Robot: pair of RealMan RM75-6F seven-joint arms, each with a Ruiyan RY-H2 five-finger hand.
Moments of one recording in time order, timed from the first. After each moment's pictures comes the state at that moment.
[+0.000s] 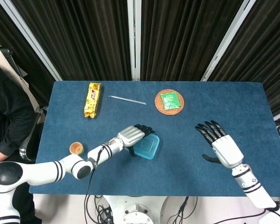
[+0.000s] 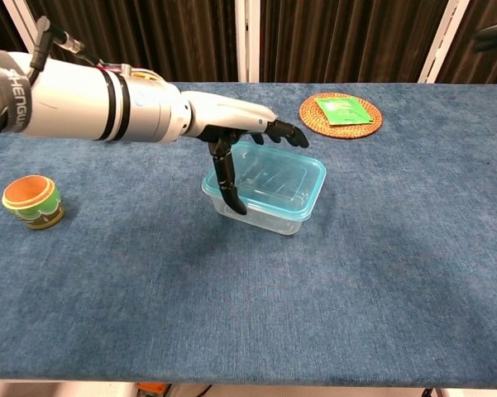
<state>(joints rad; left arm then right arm) -1.13 -1.59 -0.24 -1.39 1.03 0.45 0.14 0.36 -1.24 0.06 -1.47 -1.75 1.33 0.13</state>
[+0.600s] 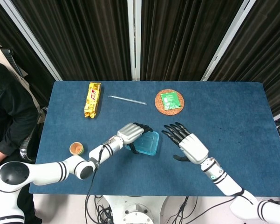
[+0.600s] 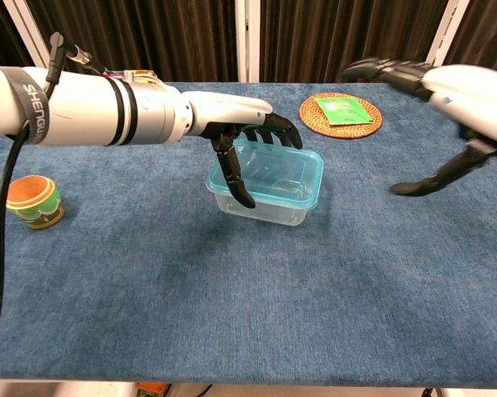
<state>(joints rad) -1.15 -1.64 -0.20 -1.34 0.98 0.53 0.12 0.52 -1.51 0.06 -1.30 -1.80 1.26 0.16</state>
